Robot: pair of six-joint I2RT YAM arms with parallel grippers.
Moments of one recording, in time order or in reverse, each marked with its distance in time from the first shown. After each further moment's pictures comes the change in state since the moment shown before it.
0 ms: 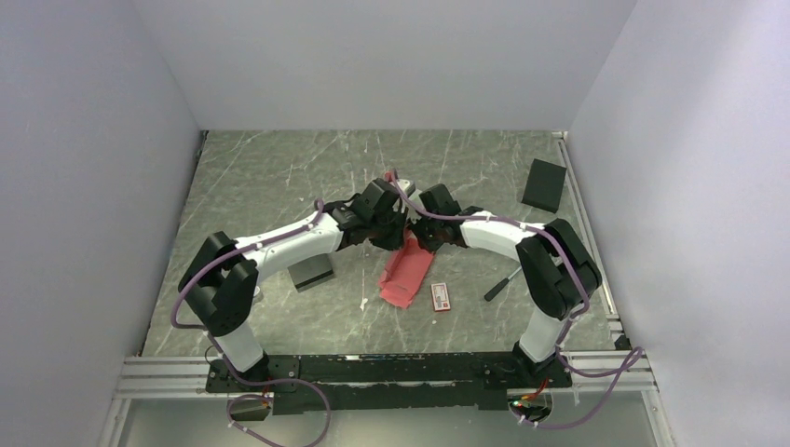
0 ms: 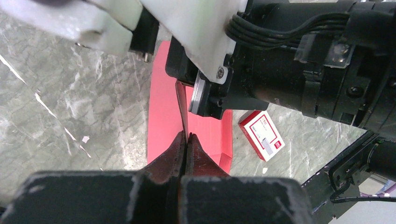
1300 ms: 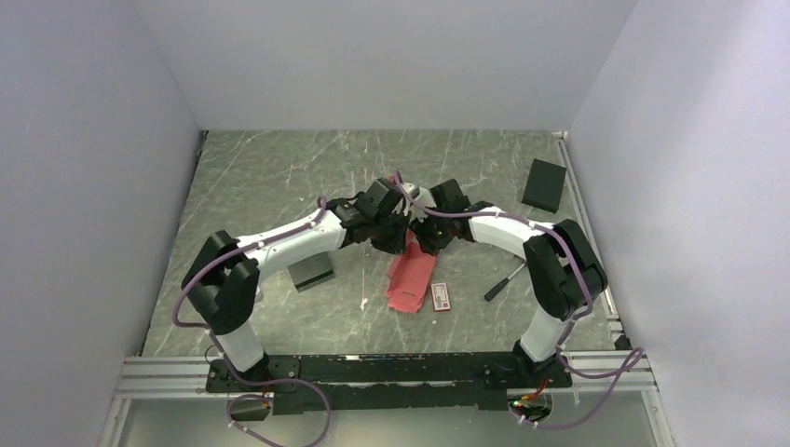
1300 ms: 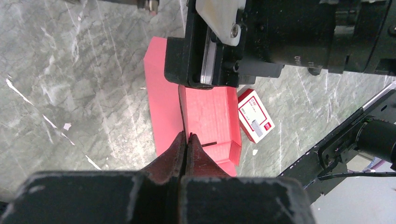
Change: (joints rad) left arm -0.005 0.013 0.045 -0.096 0.055 -0.006; right arm -0.062 -0.019 0.017 -0.070 -0.121 -0.100
